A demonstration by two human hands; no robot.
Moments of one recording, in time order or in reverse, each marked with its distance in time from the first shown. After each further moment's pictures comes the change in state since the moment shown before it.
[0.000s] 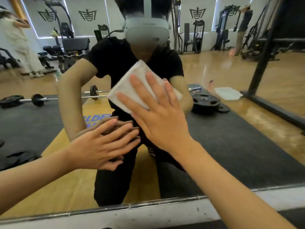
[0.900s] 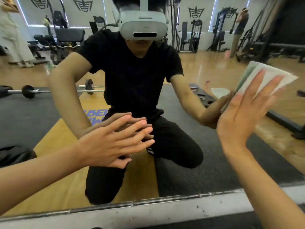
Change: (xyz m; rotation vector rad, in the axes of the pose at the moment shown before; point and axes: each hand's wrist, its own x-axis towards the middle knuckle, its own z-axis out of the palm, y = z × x) left_hand 0.001 0.001 0.004 0.056 -0.073 0.005; right_hand -0.048 0.087 -0.024 -0.071 0.193 0.817
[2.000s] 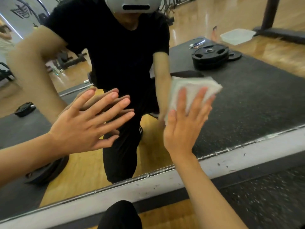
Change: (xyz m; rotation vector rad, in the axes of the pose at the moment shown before) left_hand 0.004 -0.002 -0.010 -0.004 0.022 0.075; right_hand -0.193 -0.016 0.047 0.132 -0.168 0.227
